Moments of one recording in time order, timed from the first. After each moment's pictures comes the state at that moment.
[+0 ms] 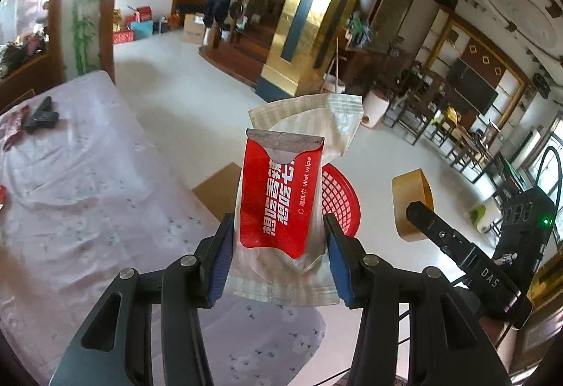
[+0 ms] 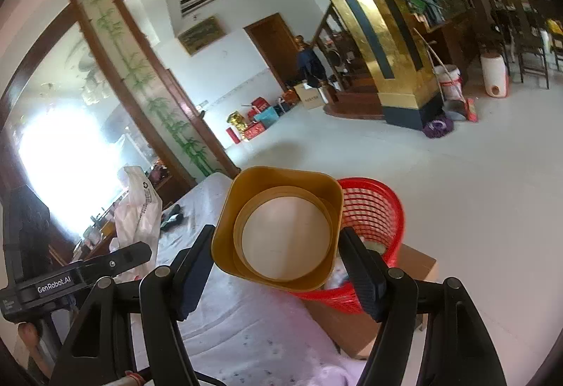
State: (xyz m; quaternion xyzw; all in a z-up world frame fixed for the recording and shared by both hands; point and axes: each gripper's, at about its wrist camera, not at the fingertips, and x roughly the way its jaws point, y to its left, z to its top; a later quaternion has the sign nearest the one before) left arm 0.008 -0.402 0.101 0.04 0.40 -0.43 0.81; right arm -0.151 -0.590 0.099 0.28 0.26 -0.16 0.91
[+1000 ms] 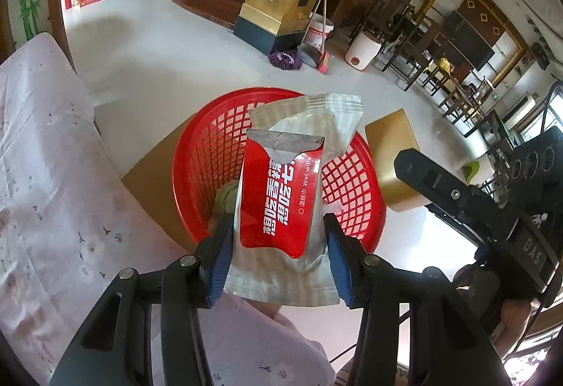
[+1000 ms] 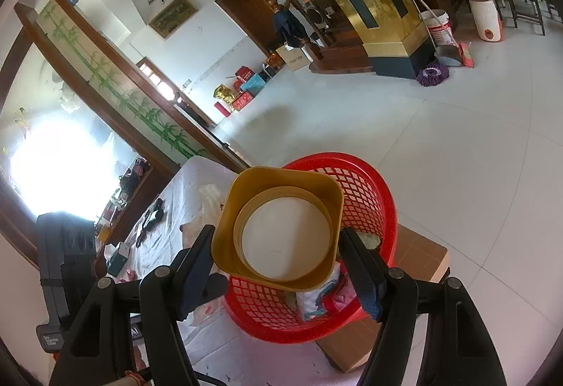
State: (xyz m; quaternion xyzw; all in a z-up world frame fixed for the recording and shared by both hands) left arm 0.049 -0.512 0.018 0.10 0.49 -0.45 0.74; right arm -0.098 -0.661 0.037 0.35 0.32 -0.15 0.87
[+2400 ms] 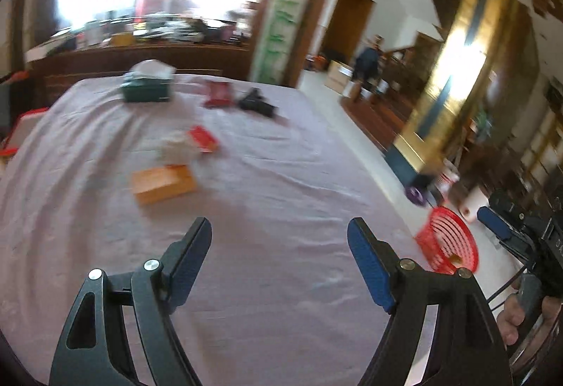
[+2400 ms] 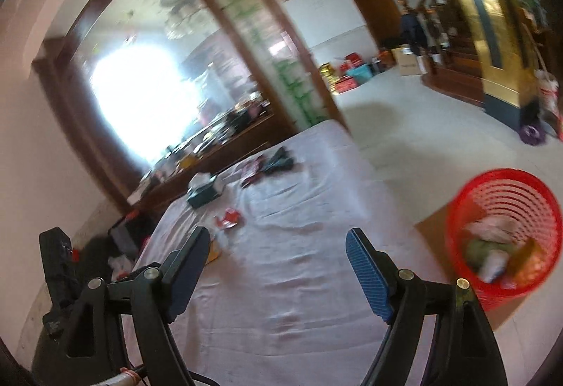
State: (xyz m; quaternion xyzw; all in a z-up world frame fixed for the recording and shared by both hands) left arm 0.020 -0.085 0.109 -0.09 0.35 -0.15 0.92; right arm -0.016 -0.395 0.121 0.22 0.33 0.07 0.92
